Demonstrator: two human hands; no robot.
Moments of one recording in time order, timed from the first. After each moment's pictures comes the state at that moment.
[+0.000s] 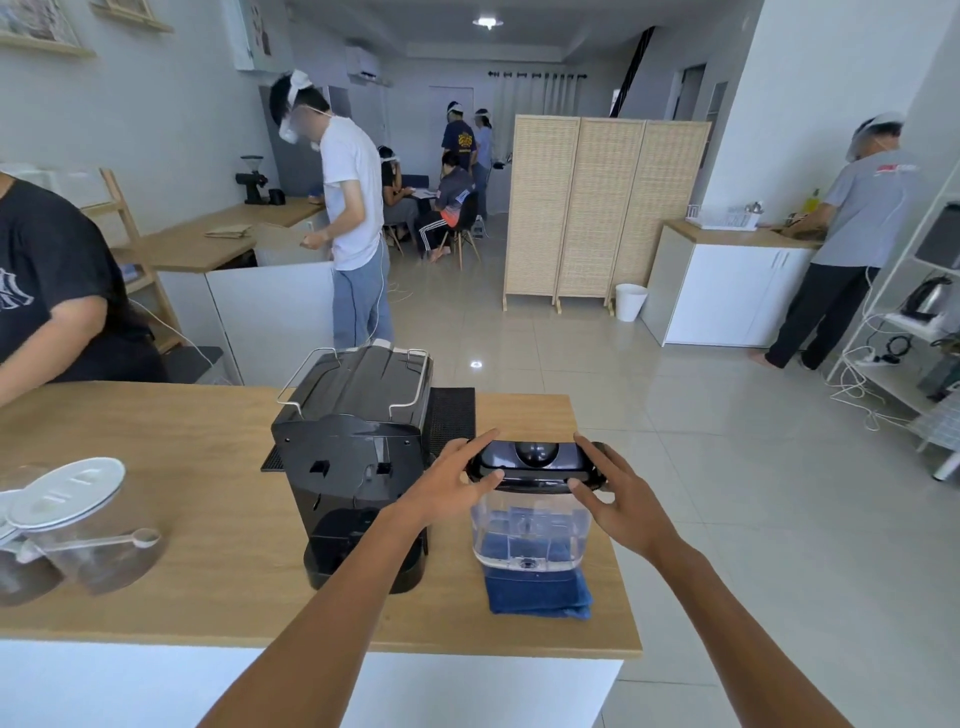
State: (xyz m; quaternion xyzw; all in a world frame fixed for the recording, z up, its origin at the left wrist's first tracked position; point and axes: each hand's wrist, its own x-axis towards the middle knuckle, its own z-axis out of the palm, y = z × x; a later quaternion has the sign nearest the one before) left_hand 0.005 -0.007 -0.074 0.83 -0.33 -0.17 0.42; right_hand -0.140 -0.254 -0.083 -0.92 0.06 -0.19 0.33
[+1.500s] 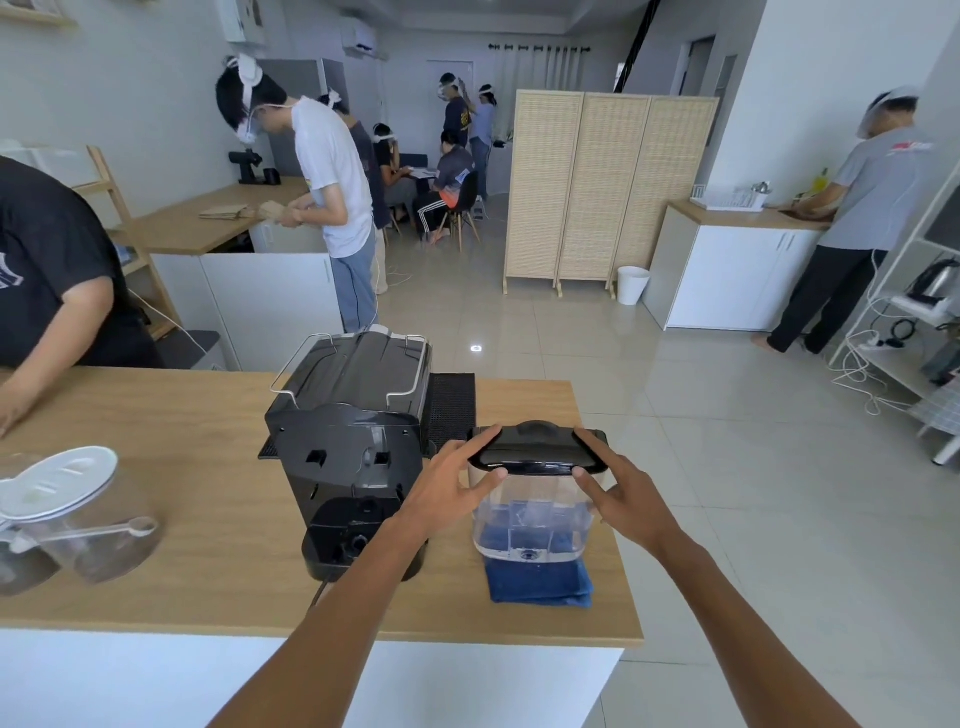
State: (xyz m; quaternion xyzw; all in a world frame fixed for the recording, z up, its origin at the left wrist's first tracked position) left_hand -0.002 -0.007 -0.099 0.84 -0.36 -0.03 0.40; right_hand -0.136 -0.254 -0.088 -0.91 0.10 -0.15 0.37
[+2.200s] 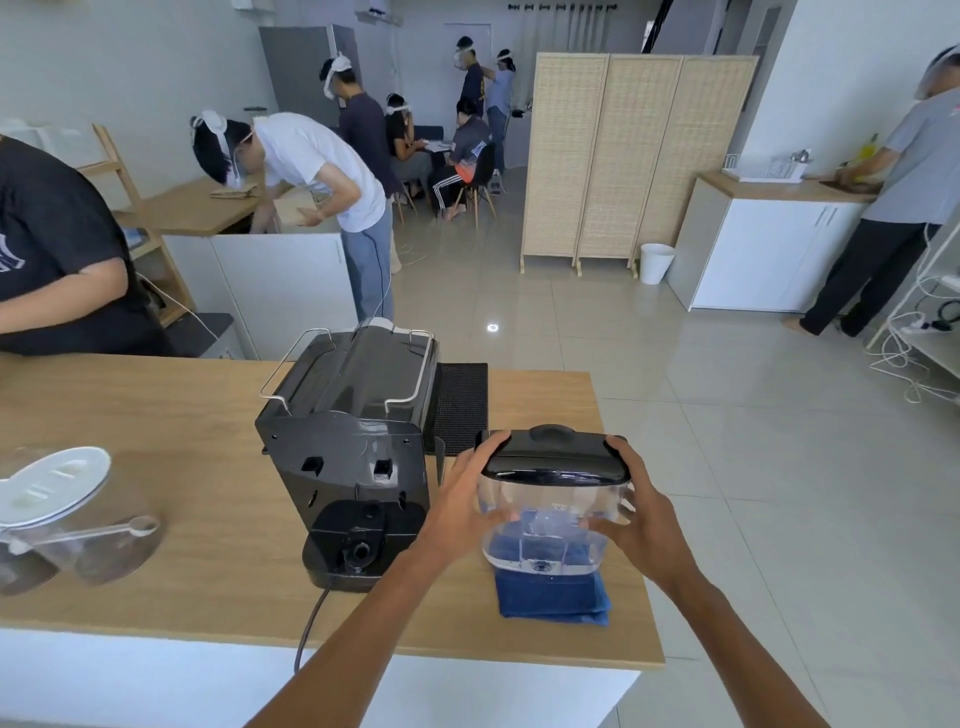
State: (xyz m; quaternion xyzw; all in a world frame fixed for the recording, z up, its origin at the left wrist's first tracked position) left_hand -0.011 -0.020 -0.113 0.80 -0.31 -0.08 0.50; right_hand -0.123 -0.261 -0.124 -0.86 0.08 -0.17 0.47
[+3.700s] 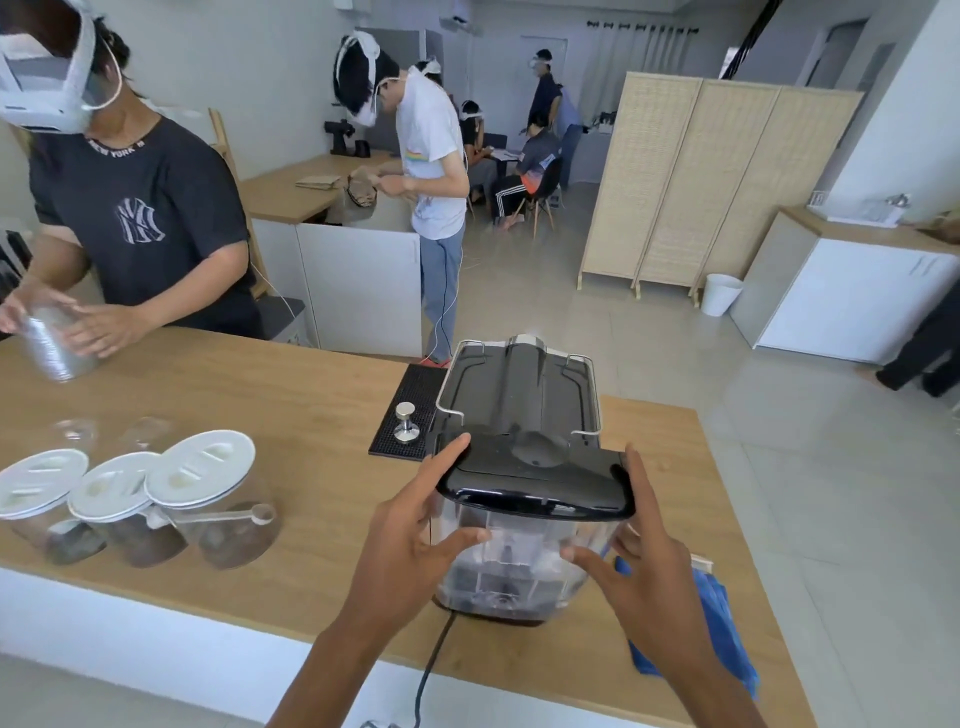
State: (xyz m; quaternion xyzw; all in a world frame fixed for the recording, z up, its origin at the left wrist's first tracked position) left_hand 0.011 0.212 -0.055 0.78 -0.26 0.08 0.56; right_hand -0.068 -0.040 -0.070 -0.86 0.02 -0.23 0.46
